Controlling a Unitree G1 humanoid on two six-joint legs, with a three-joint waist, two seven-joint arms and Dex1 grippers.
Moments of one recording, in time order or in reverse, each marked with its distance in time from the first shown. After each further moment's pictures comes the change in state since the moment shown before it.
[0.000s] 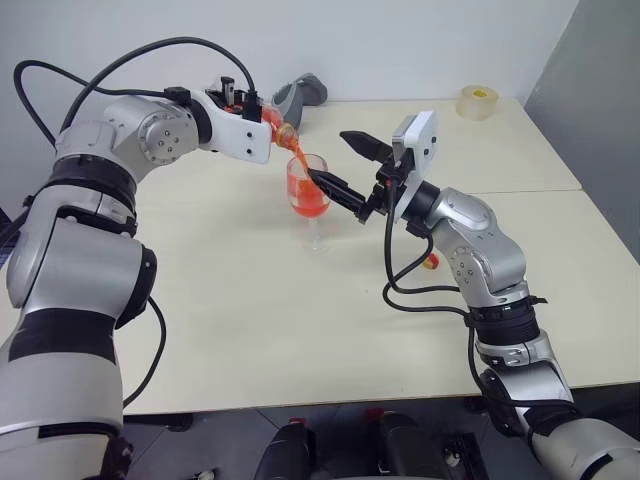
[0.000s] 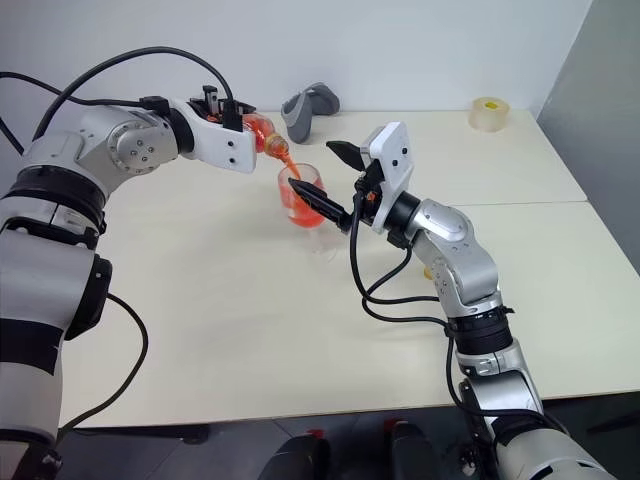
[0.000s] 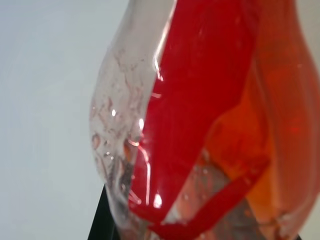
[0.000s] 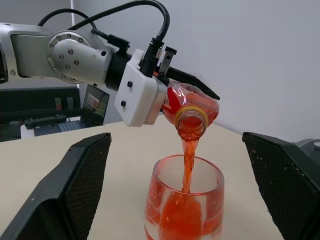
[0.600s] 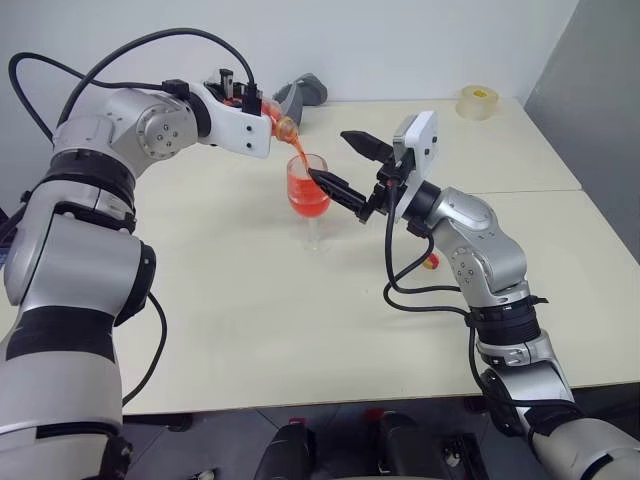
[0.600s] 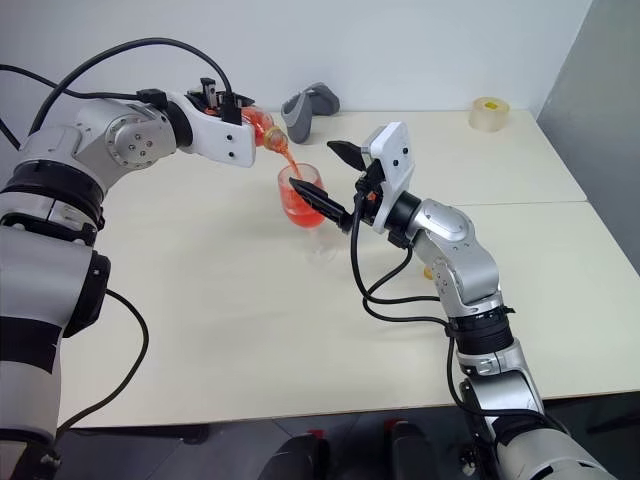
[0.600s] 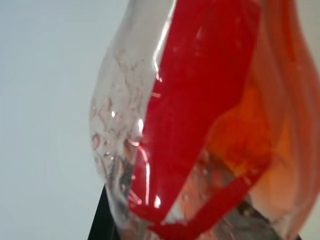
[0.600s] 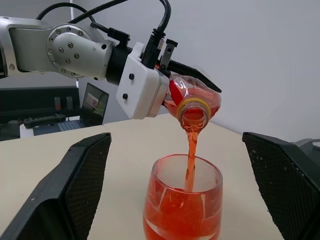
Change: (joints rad) left arm -0.017 0.000 -0.001 0.000 0.004 0.008 0.003; right arm 0.000 -0.004 0.000 0.000 0.000 0.000 0.001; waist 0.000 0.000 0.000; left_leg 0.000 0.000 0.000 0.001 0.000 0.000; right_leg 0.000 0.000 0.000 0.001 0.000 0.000
